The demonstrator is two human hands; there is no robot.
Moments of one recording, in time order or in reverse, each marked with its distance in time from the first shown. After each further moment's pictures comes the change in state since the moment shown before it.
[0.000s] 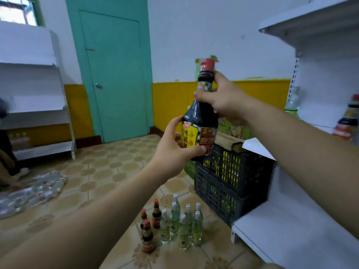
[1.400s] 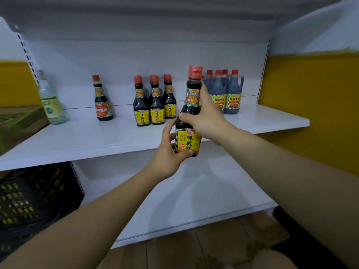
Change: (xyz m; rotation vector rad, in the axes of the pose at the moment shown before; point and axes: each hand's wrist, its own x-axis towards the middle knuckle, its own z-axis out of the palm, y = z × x) left_hand -0.074 0.021 0.382 -0.513 -1.189 0.183; right_hand -0.305 0.037 -0.234 -0.647 1.086 0.533
